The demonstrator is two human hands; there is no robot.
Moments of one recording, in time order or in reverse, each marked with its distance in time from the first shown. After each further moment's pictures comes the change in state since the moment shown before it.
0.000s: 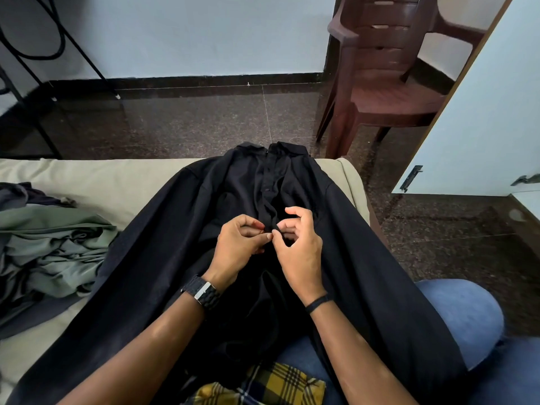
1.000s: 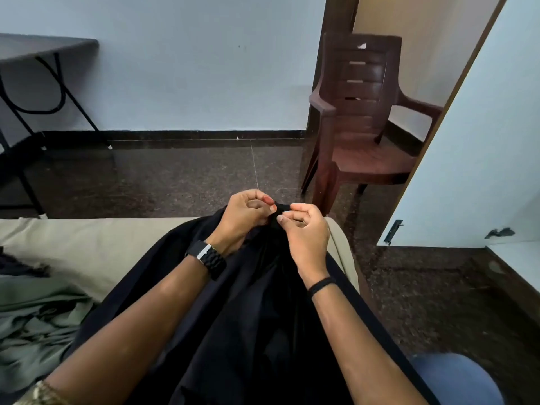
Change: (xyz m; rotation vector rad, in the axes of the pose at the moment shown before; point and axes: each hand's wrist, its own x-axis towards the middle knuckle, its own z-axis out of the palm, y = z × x) left_hand 0.112 0.109 0.020 -0.117 -0.238 0.248; right_hand 0.128 -0.045 -0.010 0.191 0.168 0.137
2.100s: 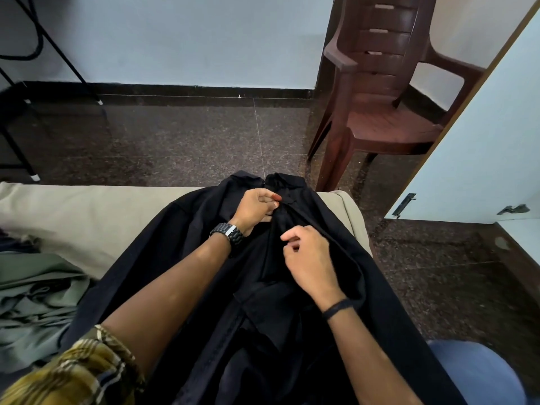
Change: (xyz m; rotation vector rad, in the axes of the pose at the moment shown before) left_hand 0.051 -0.091 -0.014 0.171 0.032 -0.231; right_hand -0.025 0.053 -0.002 -0.626 -0.331 -0.067
